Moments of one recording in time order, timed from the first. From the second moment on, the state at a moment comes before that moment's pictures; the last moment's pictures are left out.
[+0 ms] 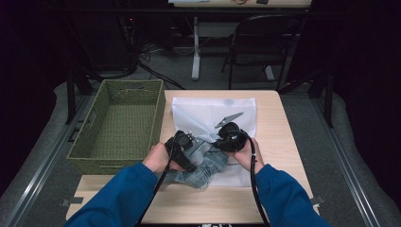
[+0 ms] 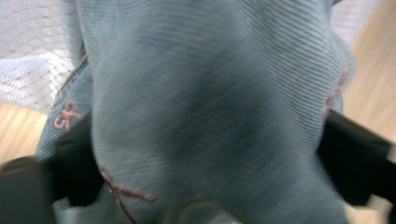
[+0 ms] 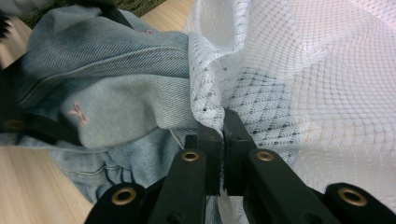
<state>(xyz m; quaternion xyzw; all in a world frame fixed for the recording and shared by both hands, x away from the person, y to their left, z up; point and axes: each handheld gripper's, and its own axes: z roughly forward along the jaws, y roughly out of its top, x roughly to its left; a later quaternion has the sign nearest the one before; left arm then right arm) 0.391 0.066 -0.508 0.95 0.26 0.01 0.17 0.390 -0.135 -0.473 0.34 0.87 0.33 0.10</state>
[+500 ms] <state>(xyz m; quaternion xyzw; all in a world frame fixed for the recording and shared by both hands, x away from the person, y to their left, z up) 0.373 0.072 -0.503 0.94 0.26 0.08 0.21 0.386 -0.125 -0.467 0.34 0.87 0.35 0.10</state>
